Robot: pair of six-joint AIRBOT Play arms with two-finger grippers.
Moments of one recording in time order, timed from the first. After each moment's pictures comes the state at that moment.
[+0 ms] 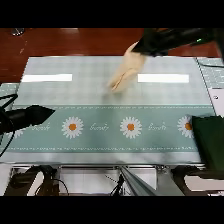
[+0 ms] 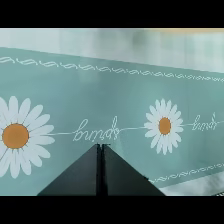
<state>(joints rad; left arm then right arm) 0.11 -0.49 0.72 0.95 -1.25 -1.53 0.09 -1.51 1.86 -0.80 1.37 1.58</state>
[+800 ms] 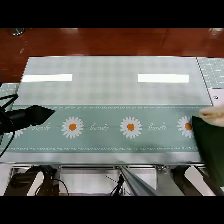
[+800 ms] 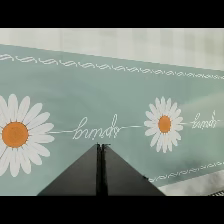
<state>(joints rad) 0.11 -0.49 0.72 0.95 -1.25 -1.53 -0.79 -0.94 1.50 -1.39 1.84 1.64</state>
